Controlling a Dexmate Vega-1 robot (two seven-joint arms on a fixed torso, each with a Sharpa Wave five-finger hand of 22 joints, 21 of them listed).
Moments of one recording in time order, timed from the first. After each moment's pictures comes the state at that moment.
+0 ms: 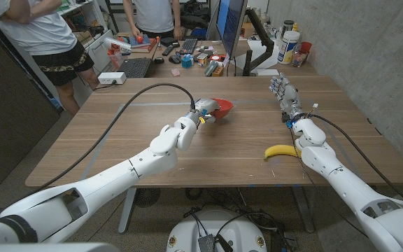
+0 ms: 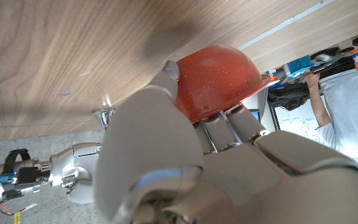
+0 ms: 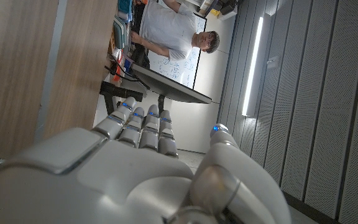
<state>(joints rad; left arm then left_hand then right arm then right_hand) 0.63 0.59 0.91 -1.80 0.81 0.47 -0.03 1.32 0.09 0.33 -0.13 0.17 0.90 -0.06 0.40 0.21 0.94 -0.17 0.31 0.36 0.99 -0.15 0.31 0.26 0.83 -0.10 0.52 0.18 -0.78 -0.45 -0.33 -1.19 0.67 0.42 0.06 0.25 0.08 0.26 -0.05 0.19 0.27 0.08 0.19 0.18 0.25 0.08 0.20 0.18 0.14 0.05 0.18 0.18 0.19 -0.03 0.20 0.18</state>
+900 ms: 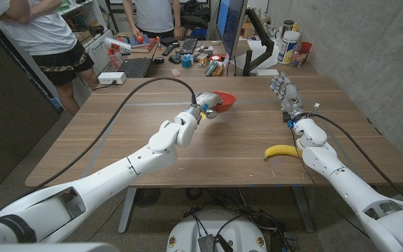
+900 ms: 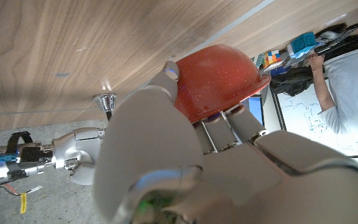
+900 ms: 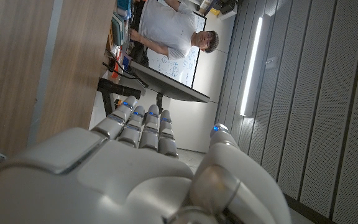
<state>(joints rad) 0.63 0.59 0.89 -1.85 0.85 0.46 -0.04 1.31 0.09 0.33 -0.13 0.17 0.90 -0.06 0.40 0.21 0.94 -0.17 0.30 0.38 0.99 -0.15 0.30 0.26 0.83 -0.10 0.52 0.18 -0.79 -0.47 -0.33 -1.21 0.66 0.42 0.05 0.25 0.08 0.26 -0.05 0.19 0.27 0.08 0.19 0.18 0.26 0.07 0.20 0.18 0.17 0.04 0.19 0.18 0.21 -0.04 0.20 0.18</state>
